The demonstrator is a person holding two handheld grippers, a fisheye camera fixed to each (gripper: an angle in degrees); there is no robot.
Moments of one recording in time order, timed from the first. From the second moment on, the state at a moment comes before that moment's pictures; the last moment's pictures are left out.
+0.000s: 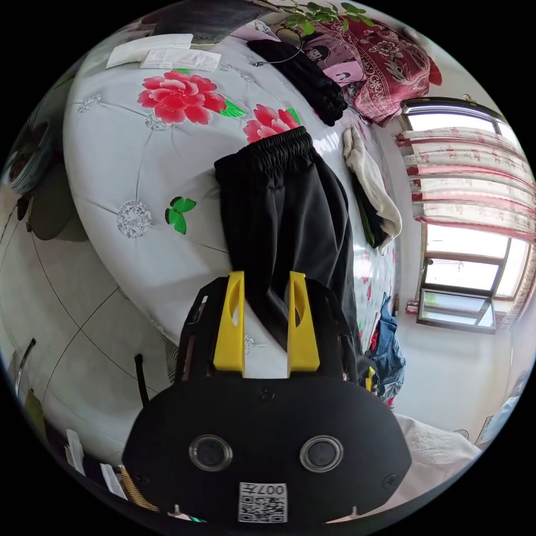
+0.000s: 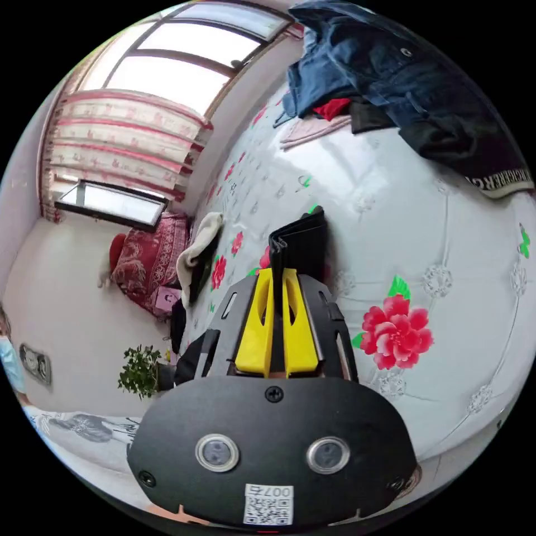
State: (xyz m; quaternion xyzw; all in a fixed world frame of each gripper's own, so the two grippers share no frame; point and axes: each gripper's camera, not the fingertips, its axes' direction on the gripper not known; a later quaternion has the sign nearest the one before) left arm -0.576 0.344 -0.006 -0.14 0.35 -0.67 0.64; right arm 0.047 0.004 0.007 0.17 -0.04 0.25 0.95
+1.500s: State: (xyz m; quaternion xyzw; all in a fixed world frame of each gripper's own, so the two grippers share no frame) left arm -0.289 0.050 -0.060 -0.07 0.58 -0.03 0.81; right arm 0.015 0.040 0.041 0.00 -0.08 0.21 0.98
